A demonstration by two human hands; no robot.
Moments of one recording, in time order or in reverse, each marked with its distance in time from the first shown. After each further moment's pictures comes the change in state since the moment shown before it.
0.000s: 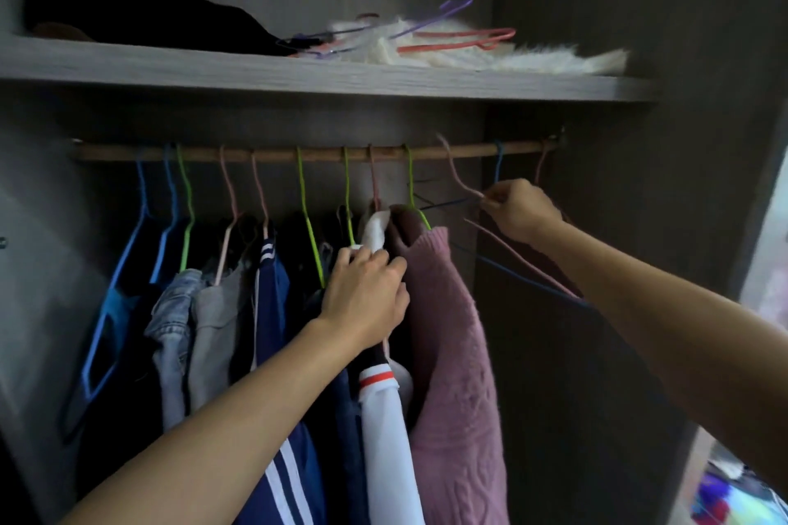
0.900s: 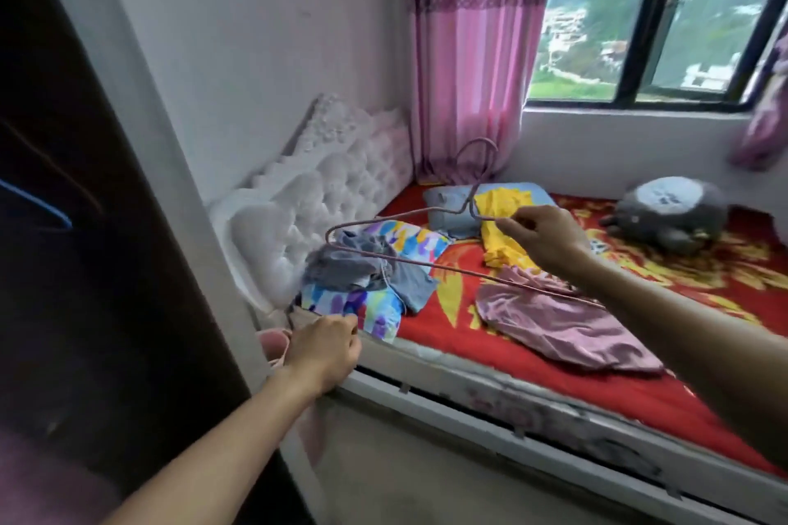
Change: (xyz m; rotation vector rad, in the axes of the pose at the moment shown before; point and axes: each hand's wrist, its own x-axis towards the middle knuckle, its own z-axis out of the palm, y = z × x) left_hand -0.076 0.535 0.048 -0.566 -0.520 0.491; right_hand -0.412 0.460 -0.324 -0.260 0.211 0.645
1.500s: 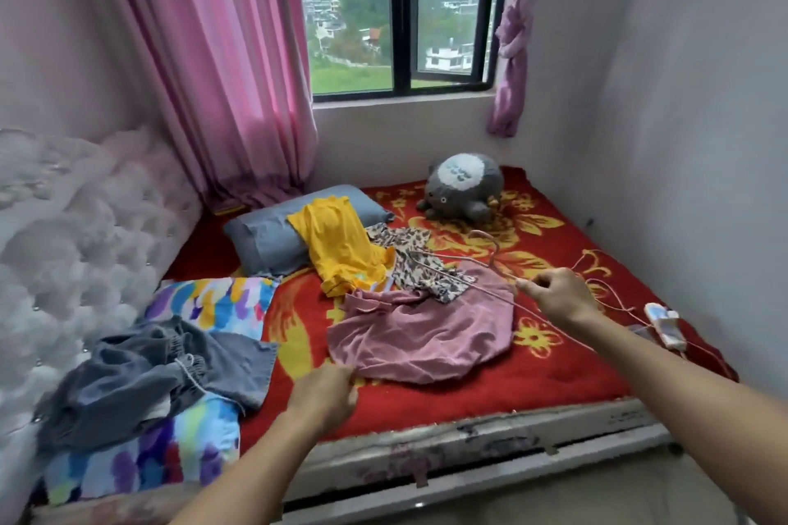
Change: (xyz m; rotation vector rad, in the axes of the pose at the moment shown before) left_hand 0.303 0.173 0.155 -0.021 -0.366 0.503; right_hand 0.053 0.280 -0.031 -0.118 0.198 0.782
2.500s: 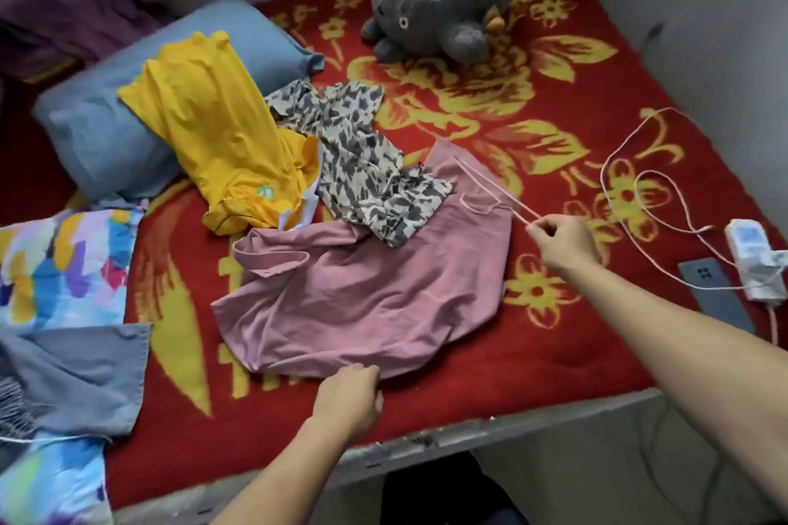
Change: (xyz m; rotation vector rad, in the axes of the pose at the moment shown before) left_hand 0.379 0.131 0.218 -0.010 -0.526 0.013; right_hand 0.409 0.259 0.213 -0.007 -0.163 0.357
